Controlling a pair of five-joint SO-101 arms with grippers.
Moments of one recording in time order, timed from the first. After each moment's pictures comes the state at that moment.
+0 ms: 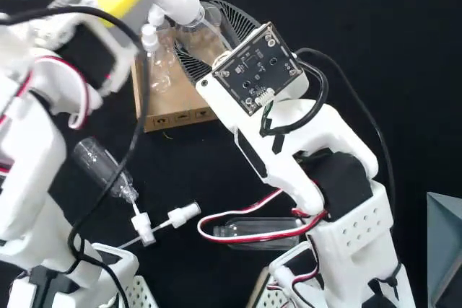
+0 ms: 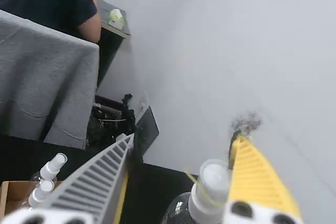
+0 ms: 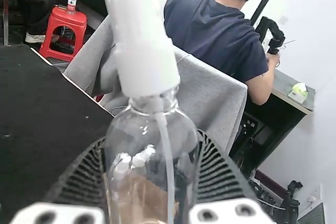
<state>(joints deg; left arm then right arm) 8.6 -19.6 -58.3 85.8 27.3 -31.4 -40.0 6.7 48.3 22.4</state>
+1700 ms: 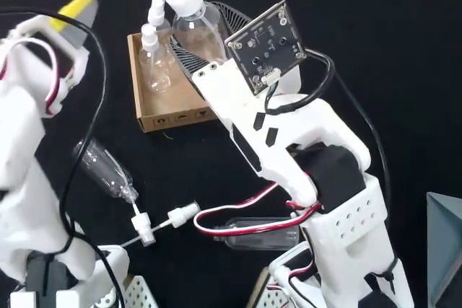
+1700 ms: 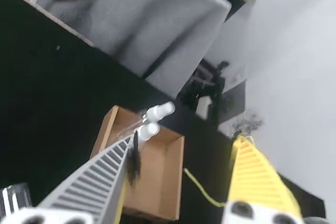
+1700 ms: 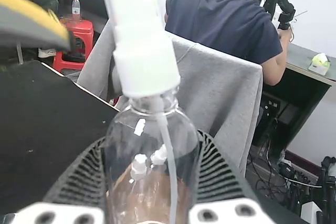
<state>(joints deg) -8.8 -20.4 -48.8 100.4 33.7 -31.4 -39.0 6.7 48.2 12.8</state>
